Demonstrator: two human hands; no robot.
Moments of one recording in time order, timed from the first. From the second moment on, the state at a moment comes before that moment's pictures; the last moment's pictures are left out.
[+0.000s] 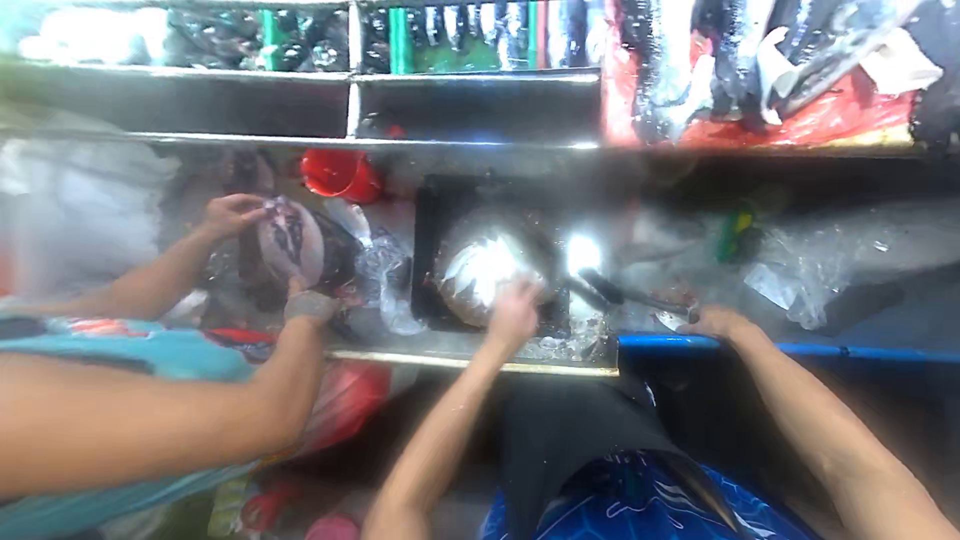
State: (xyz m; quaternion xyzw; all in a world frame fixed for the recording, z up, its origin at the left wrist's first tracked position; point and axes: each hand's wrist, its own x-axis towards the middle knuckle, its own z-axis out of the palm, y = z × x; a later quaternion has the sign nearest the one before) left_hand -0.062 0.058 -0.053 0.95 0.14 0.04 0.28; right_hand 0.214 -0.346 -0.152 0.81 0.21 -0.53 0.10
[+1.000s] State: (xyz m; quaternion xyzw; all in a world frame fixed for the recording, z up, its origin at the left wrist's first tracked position) left_hand -0.018 0.046 -0.003 0.51 0.25 0.11 0.82; right_hand 0.042 -0.063 0.020 0.55 -0.14 -0.43 -0.70
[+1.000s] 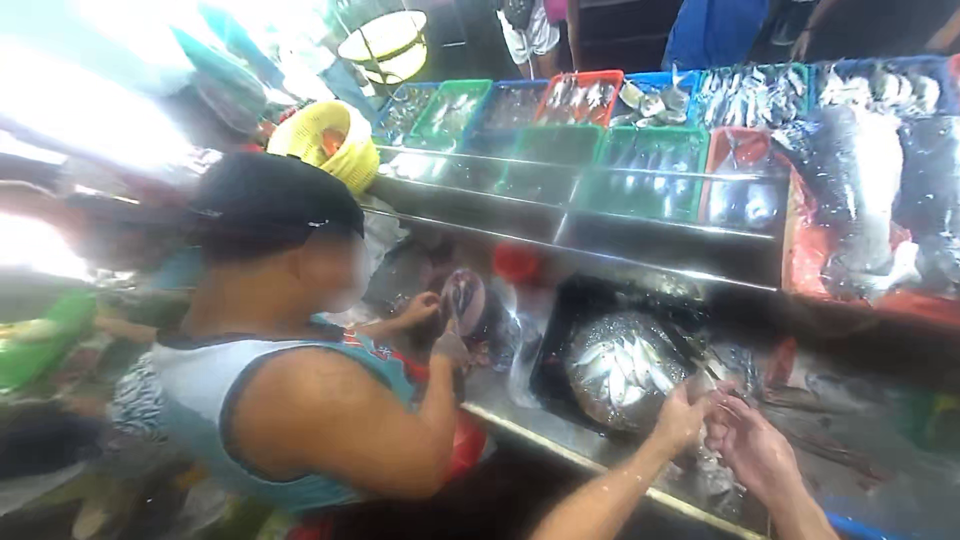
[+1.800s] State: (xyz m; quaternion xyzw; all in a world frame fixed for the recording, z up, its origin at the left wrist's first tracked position) left_hand 0.012 -0.022 -0.013 0.54 0.32 0.24 0.74; right_hand 0.093 -0.100 0.015 0.79 0.23 -0.40 -0.40
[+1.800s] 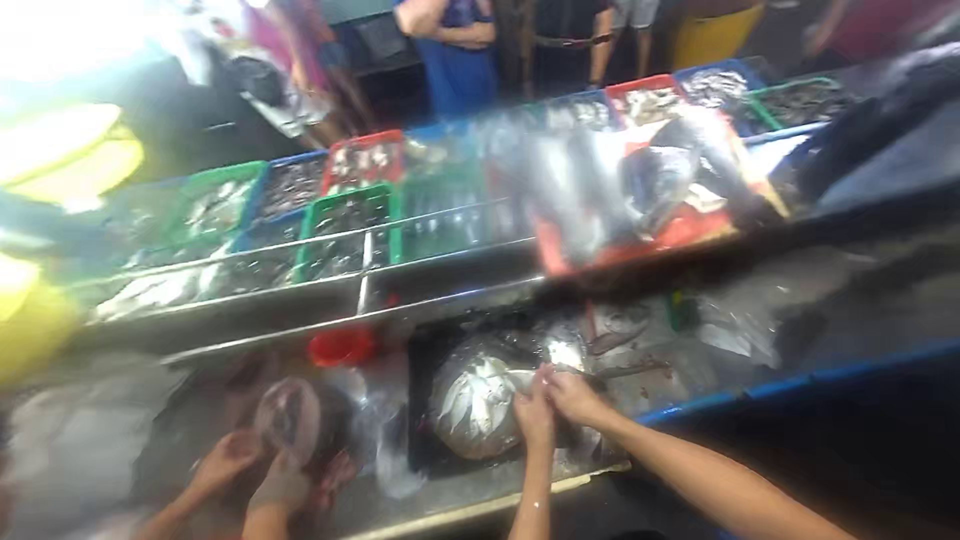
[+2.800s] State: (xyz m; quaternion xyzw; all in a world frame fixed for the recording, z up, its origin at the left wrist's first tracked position) left_hand -0.084 -0.006 0.025 0.60 0.42 0.21 0.65; right_hand 0.323 -0.118 0.084 0.90 0.12 -0.36 -0.24
